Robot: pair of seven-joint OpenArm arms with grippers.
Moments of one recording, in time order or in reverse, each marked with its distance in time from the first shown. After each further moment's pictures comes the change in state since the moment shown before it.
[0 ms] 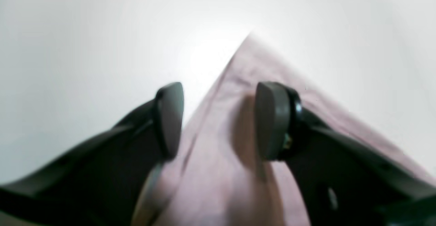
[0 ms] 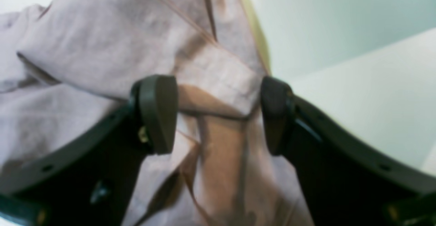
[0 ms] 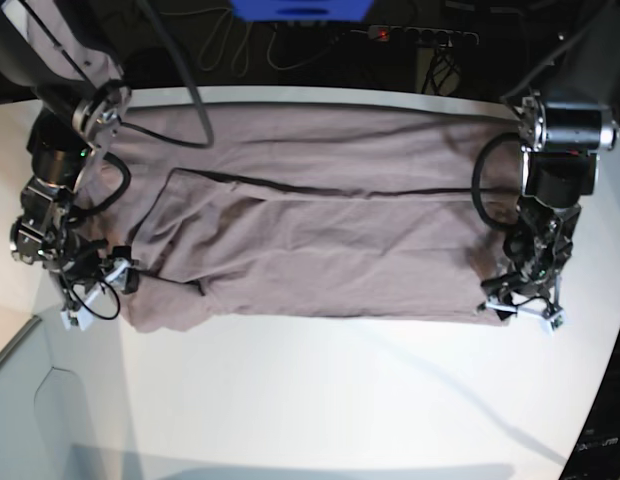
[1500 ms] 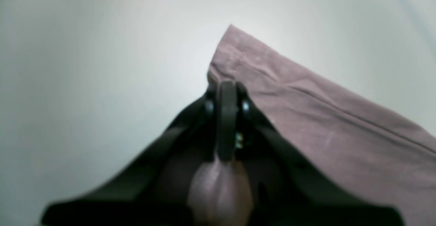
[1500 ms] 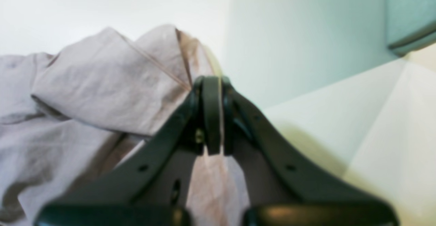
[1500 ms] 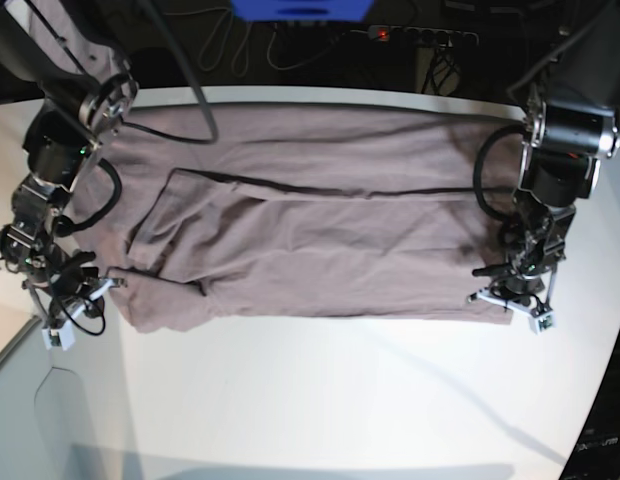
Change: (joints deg) left arm 0.7 -0.3 7.6 -0.9 -0.5 -0.1 -3.7; right arm -1.5 -1.2 0.1 10.4 0.2 0.0 0.1
